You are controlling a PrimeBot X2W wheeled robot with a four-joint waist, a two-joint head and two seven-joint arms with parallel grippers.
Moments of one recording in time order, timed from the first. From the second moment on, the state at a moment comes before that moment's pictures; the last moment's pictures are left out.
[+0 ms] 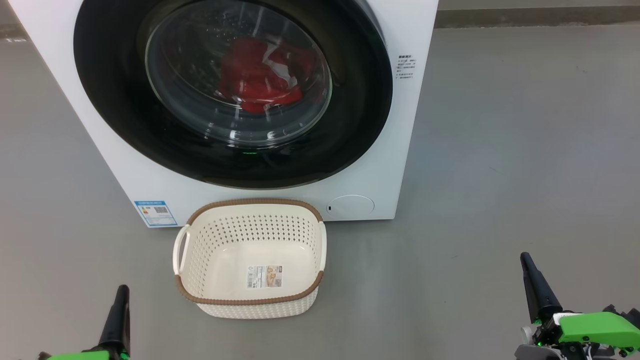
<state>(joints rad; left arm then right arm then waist) -0.05 0.05 0.07 0.26 -1.59 -0.13 0.10 -0.08 -0.05 -0.13 0.28 1.58 0.13 0.10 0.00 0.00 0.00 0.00</state>
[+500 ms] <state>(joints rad) -0.07 0.04 0.07 0.26 -1.61 -0.13 0.10 -0.08 -0.05 -0.14 0.28 1.61 0.13 0.11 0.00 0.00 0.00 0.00</state>
